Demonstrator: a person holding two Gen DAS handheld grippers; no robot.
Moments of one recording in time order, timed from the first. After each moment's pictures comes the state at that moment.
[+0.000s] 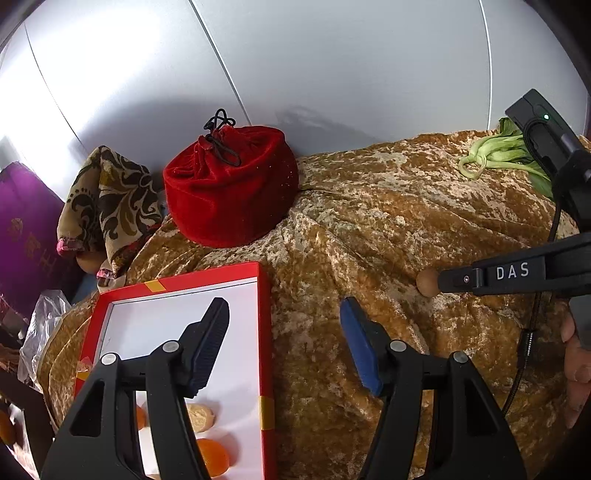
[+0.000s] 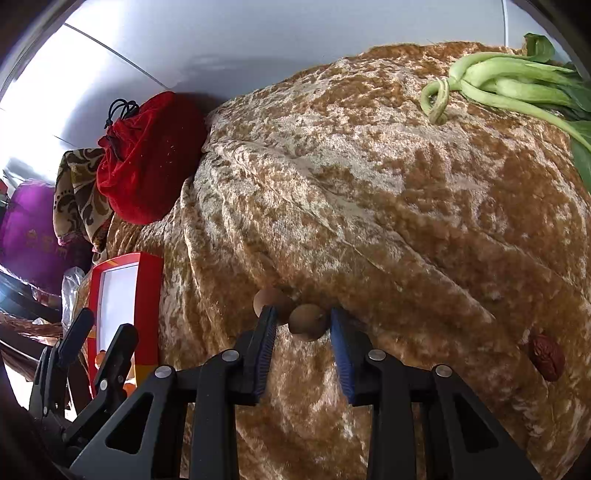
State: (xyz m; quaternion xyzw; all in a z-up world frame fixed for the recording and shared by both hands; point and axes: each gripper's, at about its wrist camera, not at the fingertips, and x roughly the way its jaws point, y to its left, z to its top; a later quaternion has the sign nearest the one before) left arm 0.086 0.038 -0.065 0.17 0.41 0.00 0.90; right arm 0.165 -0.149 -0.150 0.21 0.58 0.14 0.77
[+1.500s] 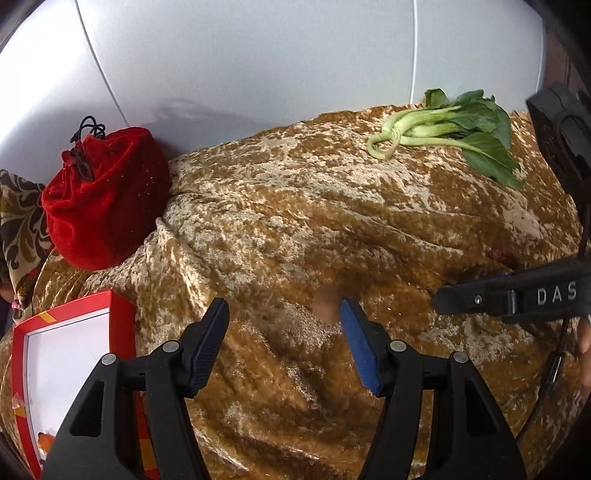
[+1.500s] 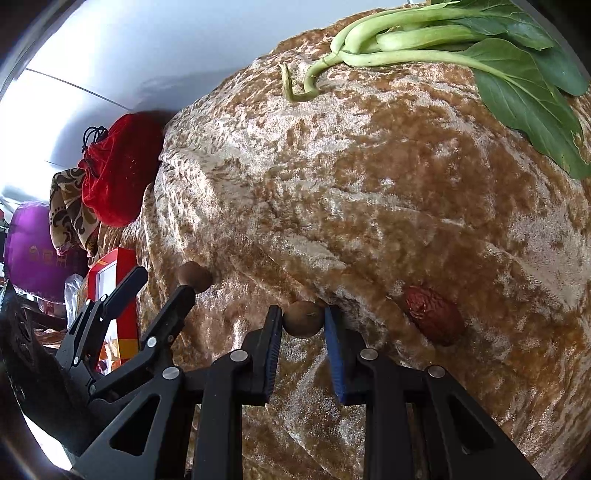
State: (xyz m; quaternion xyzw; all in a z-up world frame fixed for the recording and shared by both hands) left arm 0.108 -0.027 -0.098 0.15 0.44 -0.14 0.87; right arm 0.137 -0.226 -0.161 0.24 0.61 0.12 0.75
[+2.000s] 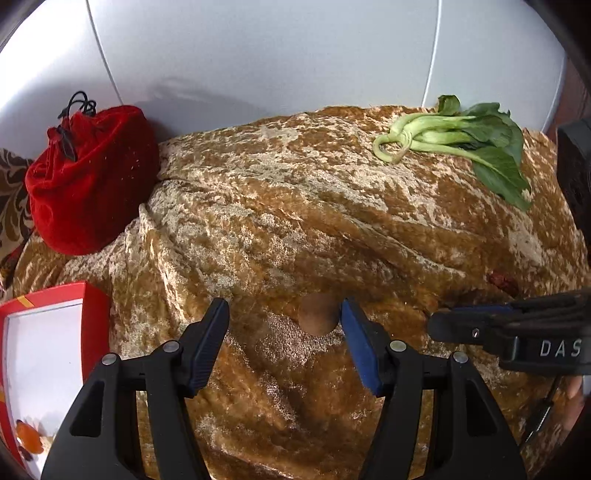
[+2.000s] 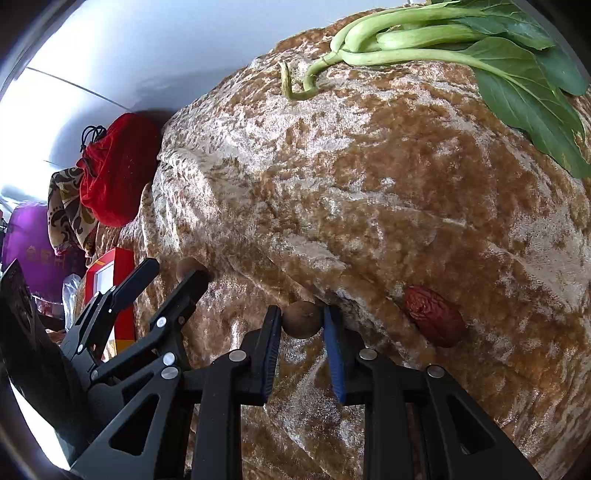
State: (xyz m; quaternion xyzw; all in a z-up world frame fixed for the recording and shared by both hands) left arm 0.124 -0.034 -0.111 0.11 0.47 -0.14 0.86; right arm 0.137 -0.225 -0.162 0.24 0.61 0.12 0.75
